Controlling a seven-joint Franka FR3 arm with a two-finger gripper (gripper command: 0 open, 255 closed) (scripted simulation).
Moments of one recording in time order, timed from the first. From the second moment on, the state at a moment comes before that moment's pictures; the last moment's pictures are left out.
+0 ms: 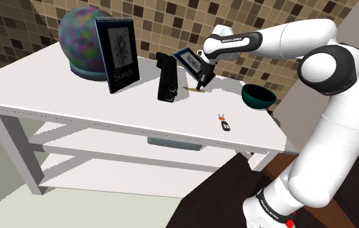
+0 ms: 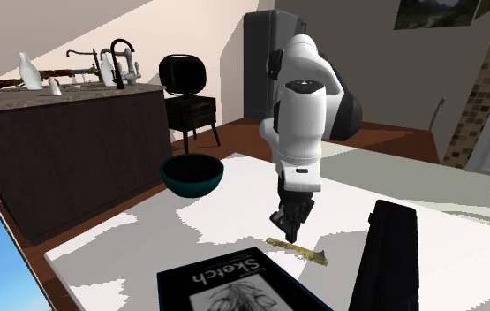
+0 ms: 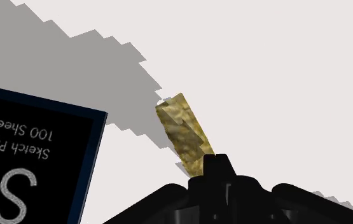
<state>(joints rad) 0.01 0.25 -0.24 -1.78 0.08 2.07 -0.88</state>
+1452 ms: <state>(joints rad) 0.04 0.35 -0.20 -1.69 -0.06 2.04 -1.12</state>
